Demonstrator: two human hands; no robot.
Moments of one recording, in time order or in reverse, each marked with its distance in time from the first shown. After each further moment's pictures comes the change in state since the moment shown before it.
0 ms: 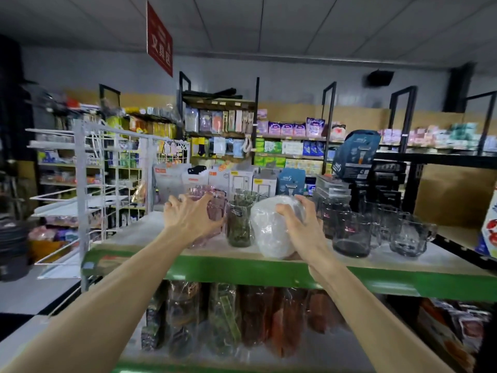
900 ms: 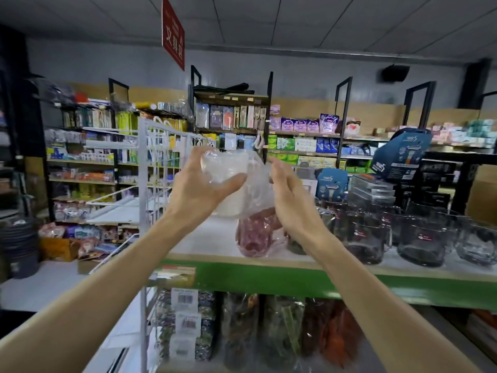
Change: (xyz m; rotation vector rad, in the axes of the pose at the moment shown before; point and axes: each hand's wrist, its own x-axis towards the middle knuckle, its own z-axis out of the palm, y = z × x) left_hand -0.009 -0.118 -0.068 -1.065 0.353 0.147; right_hand 0.001 -0.092 0.154 -0.182 -0.066 -0.345
